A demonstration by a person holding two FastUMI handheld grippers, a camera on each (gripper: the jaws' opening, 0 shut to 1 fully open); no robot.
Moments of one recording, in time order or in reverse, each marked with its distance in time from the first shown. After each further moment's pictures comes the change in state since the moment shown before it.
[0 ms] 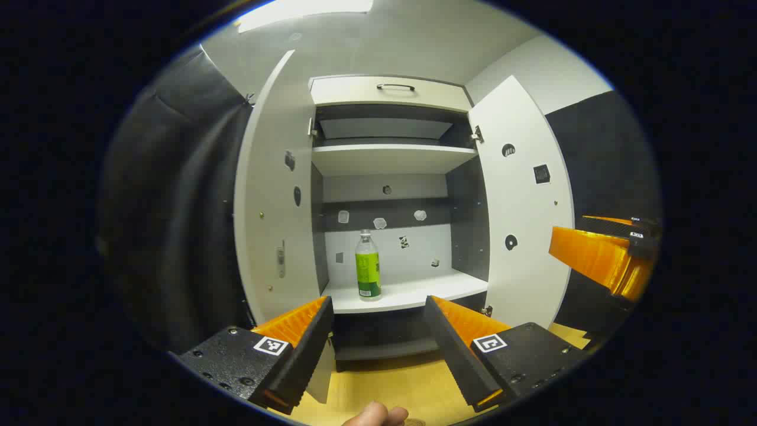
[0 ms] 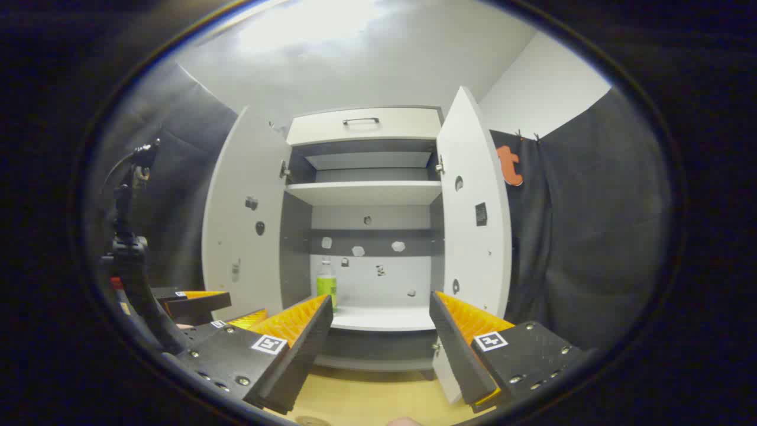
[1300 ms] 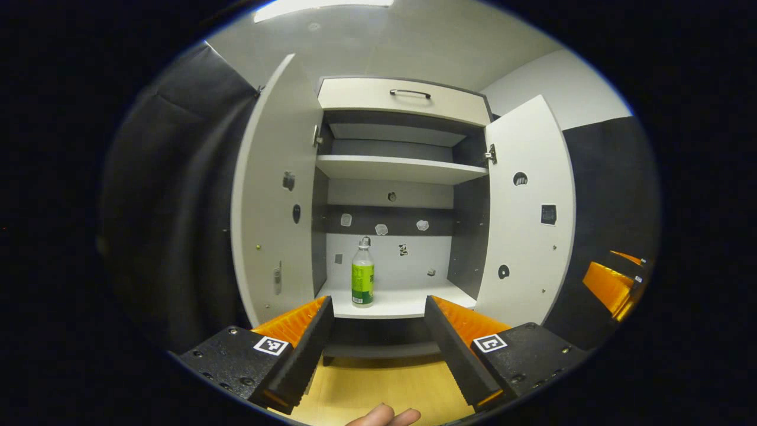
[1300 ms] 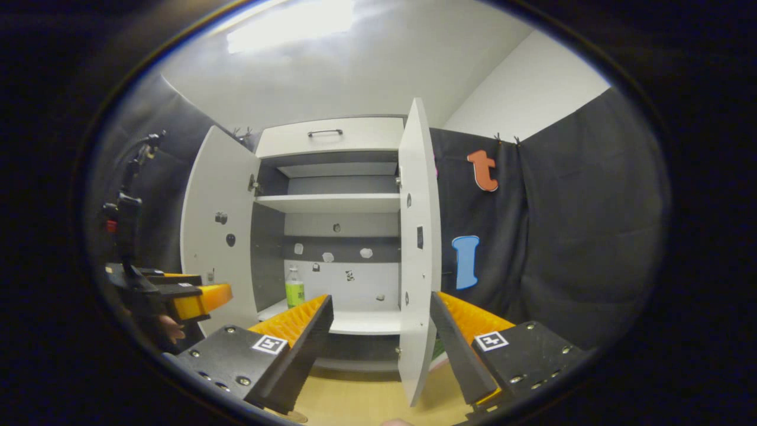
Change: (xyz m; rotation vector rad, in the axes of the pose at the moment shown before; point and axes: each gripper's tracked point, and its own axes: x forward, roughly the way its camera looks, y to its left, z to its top) left arm 0.028 -0.030 0.049 -0.107 0.047 0.020; right arm -0.007 -0.096 0.041 -0.014 -0.016 -0.087
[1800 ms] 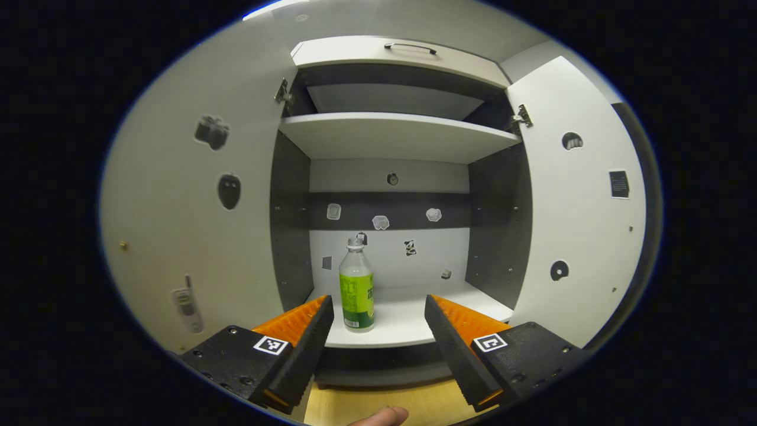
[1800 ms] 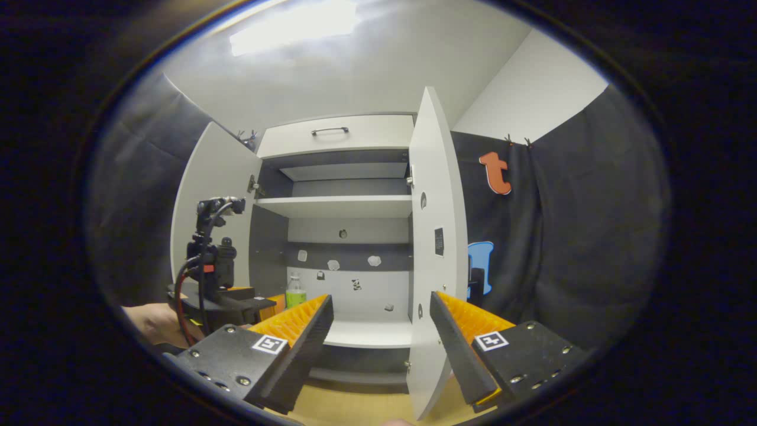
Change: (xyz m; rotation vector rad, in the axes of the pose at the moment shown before) left arm 0.172 0.013 -0.032 0.029 0.007 -0.016; right arm 0.053 0.009 -0.012 0.002 -0.035 0.029
